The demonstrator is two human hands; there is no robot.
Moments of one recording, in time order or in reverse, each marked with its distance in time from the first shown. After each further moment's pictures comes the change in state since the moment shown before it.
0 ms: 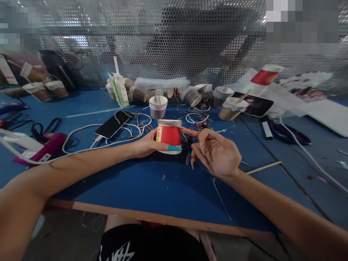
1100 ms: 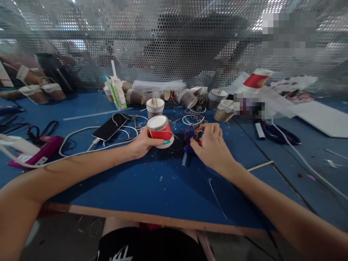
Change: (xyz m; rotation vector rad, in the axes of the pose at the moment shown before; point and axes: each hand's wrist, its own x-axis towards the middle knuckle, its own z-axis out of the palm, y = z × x) left_hand 0.006 -0.007 -0.004 0.081 0.258 0.211; right_hand 0.006 0.004 -0.028 -1.570 0.308 0.003
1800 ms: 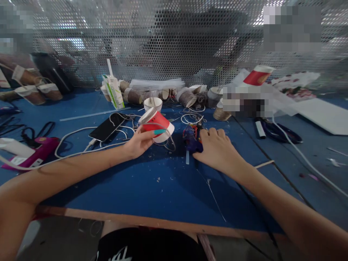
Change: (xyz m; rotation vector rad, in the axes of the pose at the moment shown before) left_hand -0.001 0.002 -0.004 -0.079 0.087 0.047; right_hand 0.002 -0.002 -0.016 -0.472 -0.376 -0.018
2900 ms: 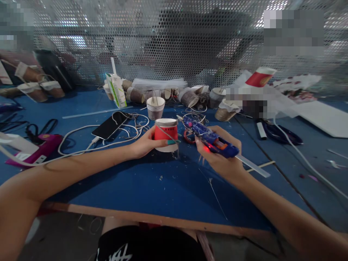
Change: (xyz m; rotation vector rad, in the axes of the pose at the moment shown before) left_hand -0.001 -0.004 0.003 0.095 -0.257 -0.132; right_hand -0.025 -0.015 -0.007 0.931 0.561 -0.117
